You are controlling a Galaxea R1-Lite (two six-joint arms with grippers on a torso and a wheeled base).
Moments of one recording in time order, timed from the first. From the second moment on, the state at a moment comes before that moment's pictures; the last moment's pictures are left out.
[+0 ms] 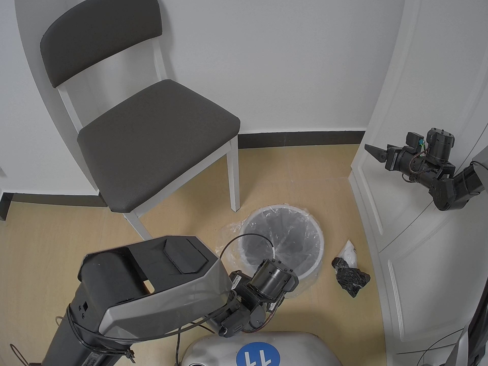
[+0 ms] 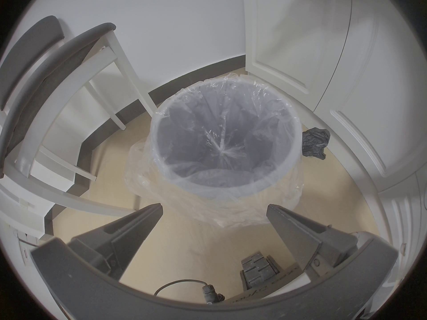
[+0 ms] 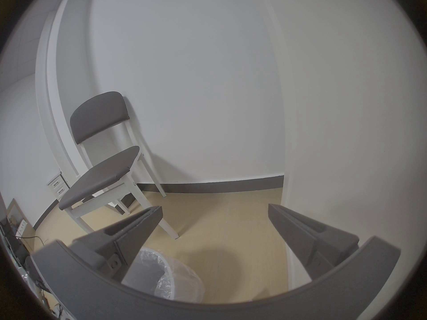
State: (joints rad) left arm -0.87 2.52 -1.17 -0.54 0.50 -0.10; right arm -0.07 2.12 -1.18 -0.88 0.41 0.08
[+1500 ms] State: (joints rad) left arm -0.56 2.63 -1.45 -0.42 0.13 0.08; right arm -0.06 2.18 -1.18 -0.88 0.41 0.04
